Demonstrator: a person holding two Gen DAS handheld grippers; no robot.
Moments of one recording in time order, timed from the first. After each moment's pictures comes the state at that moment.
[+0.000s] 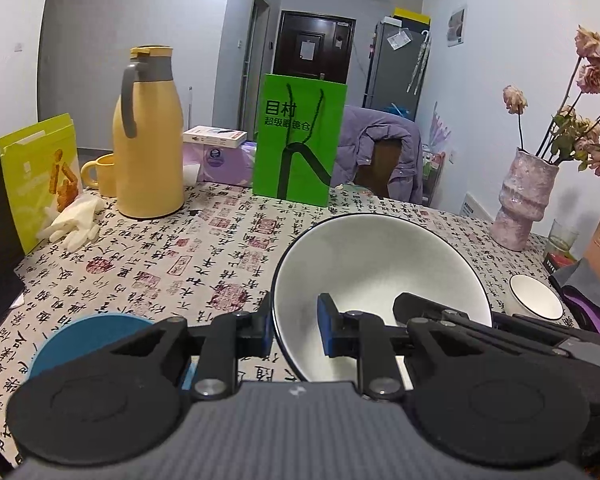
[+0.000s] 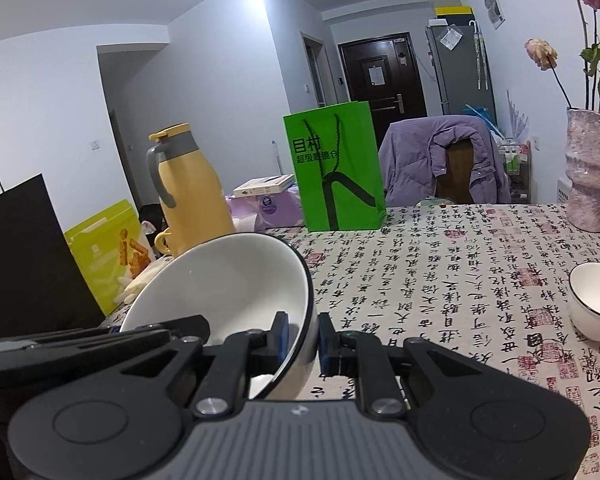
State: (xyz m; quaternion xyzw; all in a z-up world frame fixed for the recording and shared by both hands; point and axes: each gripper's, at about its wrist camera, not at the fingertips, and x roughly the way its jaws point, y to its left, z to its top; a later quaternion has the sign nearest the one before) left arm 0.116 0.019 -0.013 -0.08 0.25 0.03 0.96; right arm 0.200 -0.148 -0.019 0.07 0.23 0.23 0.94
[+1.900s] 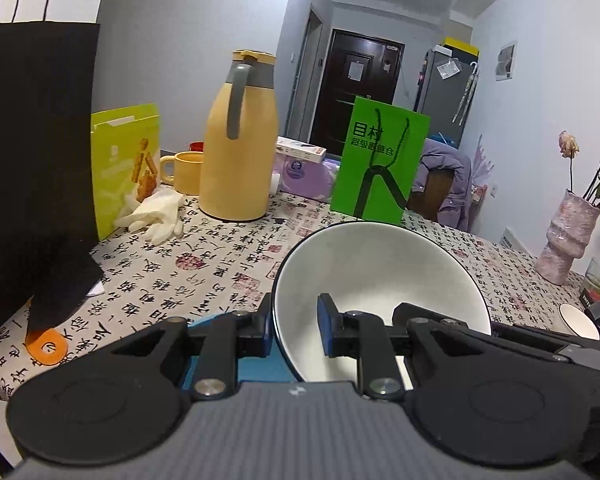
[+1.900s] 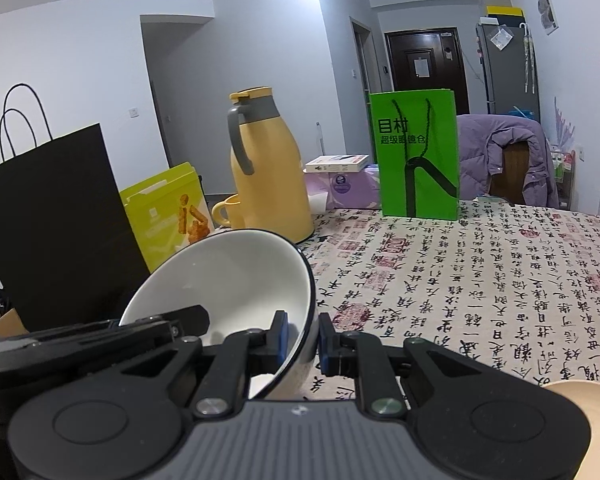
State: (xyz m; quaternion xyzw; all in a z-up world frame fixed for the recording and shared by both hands) left arm 0.072 0.120 -0.019 -0.11 0.23 0.09 0.96; right arm 0.174 -0.036 -0.020 0.03 0.24 0.28 0.93
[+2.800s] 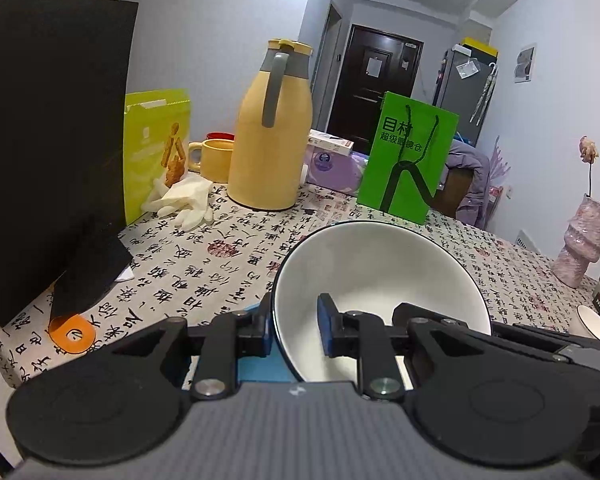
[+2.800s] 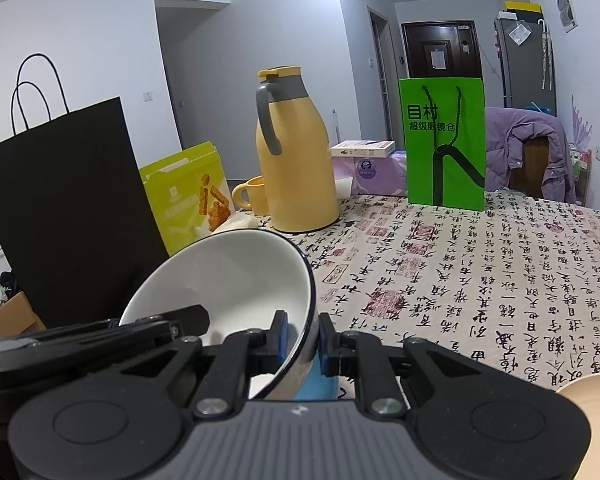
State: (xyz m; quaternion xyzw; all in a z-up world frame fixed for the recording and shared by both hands) left arm 0.063 0.151 -0.031 -0.13 0.24 0.11 0.96; right arm 0.174 -0.001 -0.029 0.02 0.26 0.29 0.92
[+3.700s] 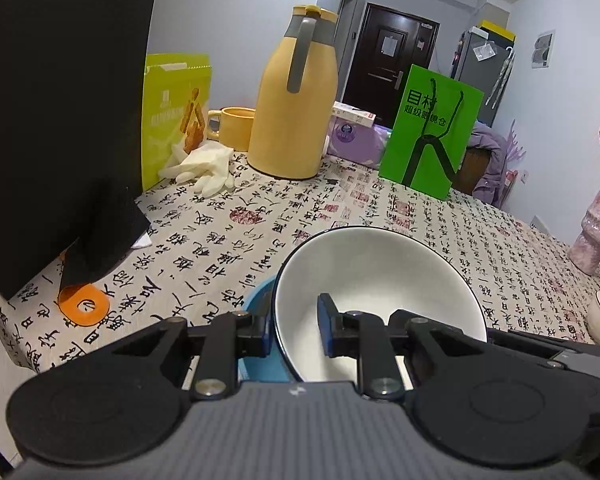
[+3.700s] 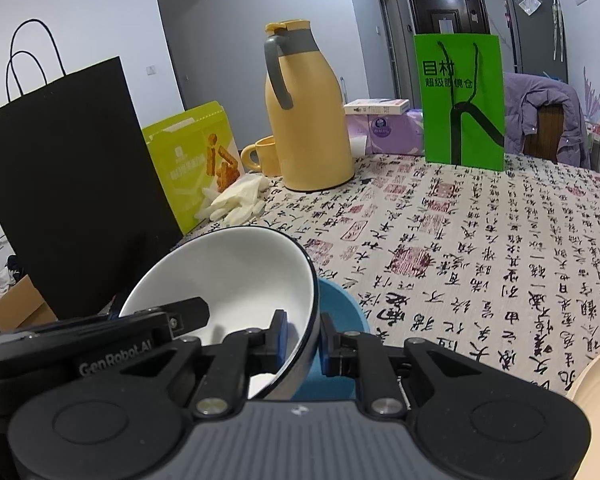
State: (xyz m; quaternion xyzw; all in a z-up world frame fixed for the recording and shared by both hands) left arm 0.066 0.171 -0.056 -0.14 0.27 0.13 0.94; right arm 0.180 0.018 -0.057 0.02 0.31 0.31 0.90
